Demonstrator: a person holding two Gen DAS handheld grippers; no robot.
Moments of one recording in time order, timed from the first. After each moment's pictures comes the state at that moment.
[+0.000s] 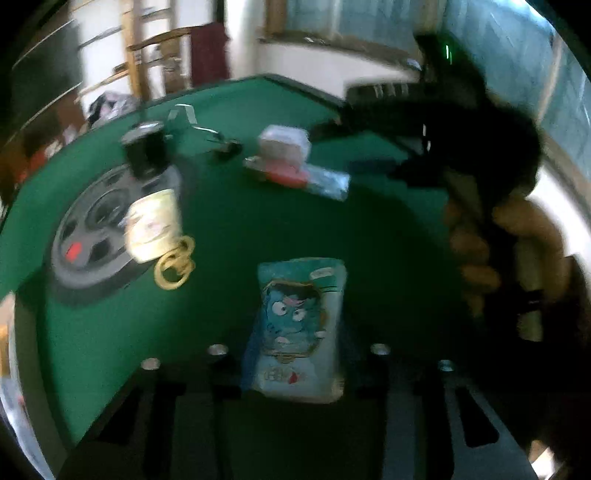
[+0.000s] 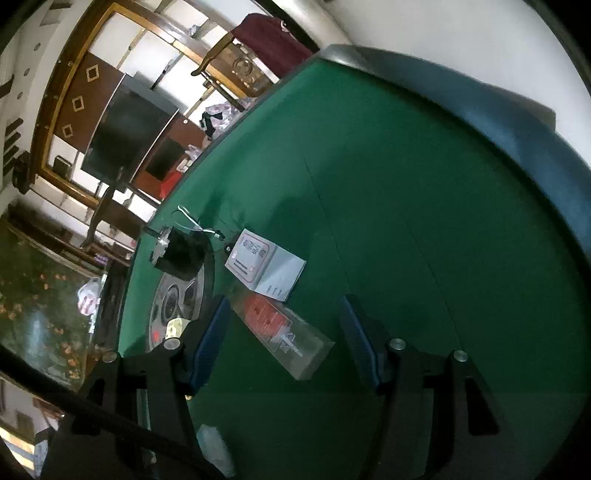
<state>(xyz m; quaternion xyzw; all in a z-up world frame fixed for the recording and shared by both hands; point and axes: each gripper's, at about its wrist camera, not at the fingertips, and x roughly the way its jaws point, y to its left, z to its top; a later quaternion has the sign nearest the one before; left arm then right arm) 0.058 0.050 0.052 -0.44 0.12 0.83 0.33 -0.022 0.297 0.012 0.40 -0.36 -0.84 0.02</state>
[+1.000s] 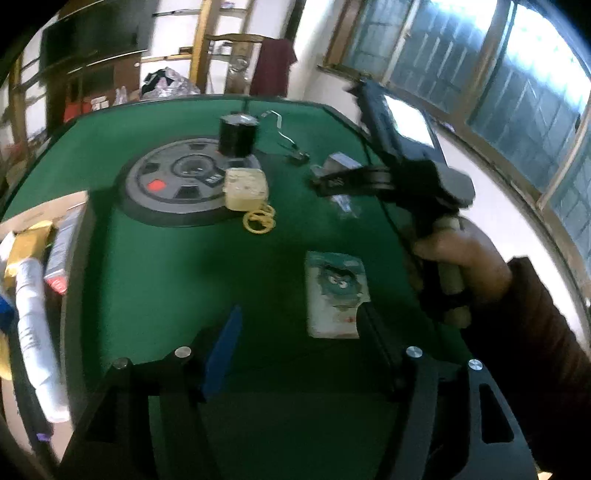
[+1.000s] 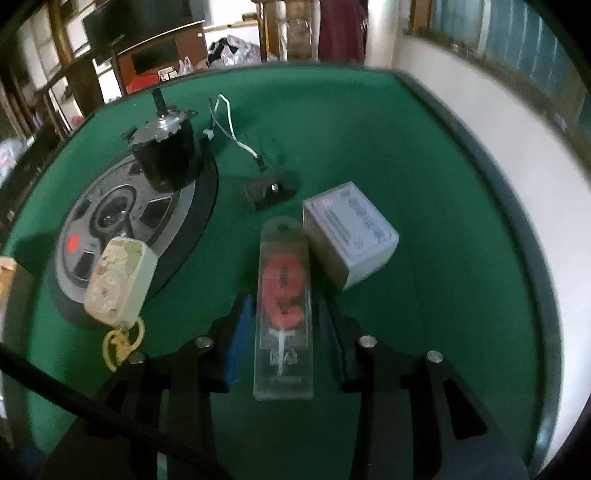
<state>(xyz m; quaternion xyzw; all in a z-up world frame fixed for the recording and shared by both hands) 0.090 -0.025 0.063 -0.44 0.01 0.85 0.29 -0.060 0.179 0.020 0.49 -0.03 -0.87 -0.05</state>
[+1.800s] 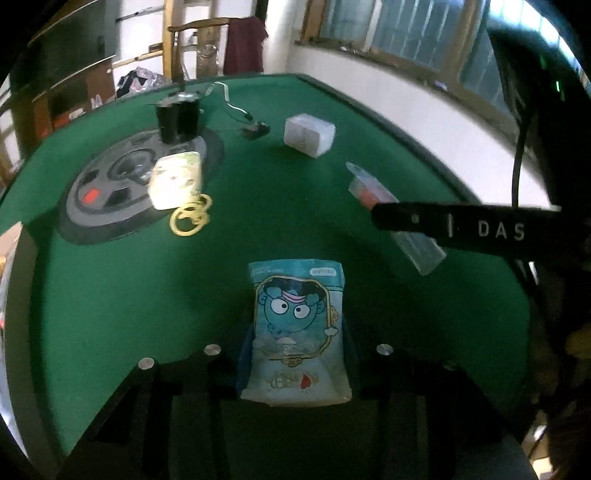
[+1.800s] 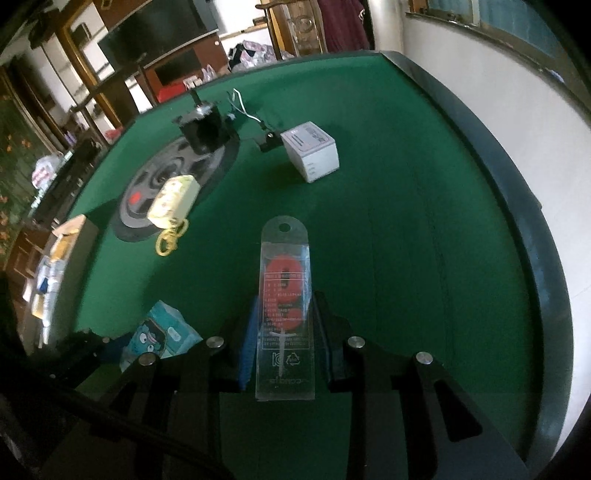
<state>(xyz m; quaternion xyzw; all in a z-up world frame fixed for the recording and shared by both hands) 0.074 0.041 0.029 -0.45 0.07 0.84 0.29 0.051 0.214 0.044 0.48 -0.13 -0.87 0.03</state>
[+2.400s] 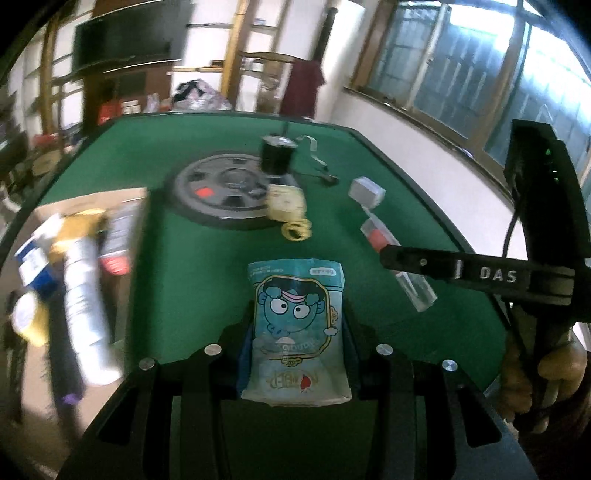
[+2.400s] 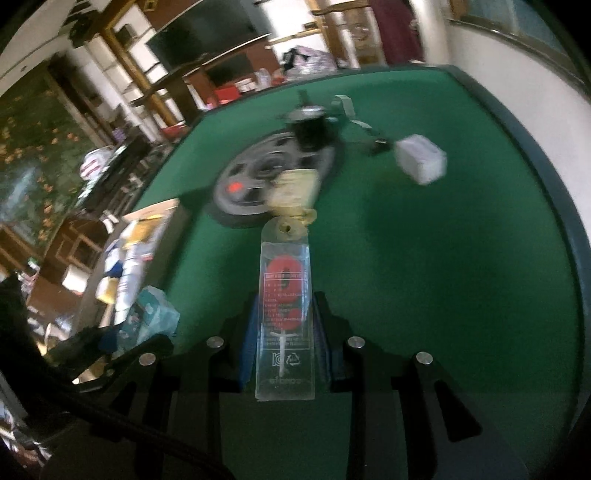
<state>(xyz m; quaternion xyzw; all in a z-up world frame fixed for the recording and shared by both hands) 0.113 -0.077 0.084 -0.41 -0.03 0.88 0.23 0.071 0.124 0.075 0.46 -0.14 -0.87 0.13</state>
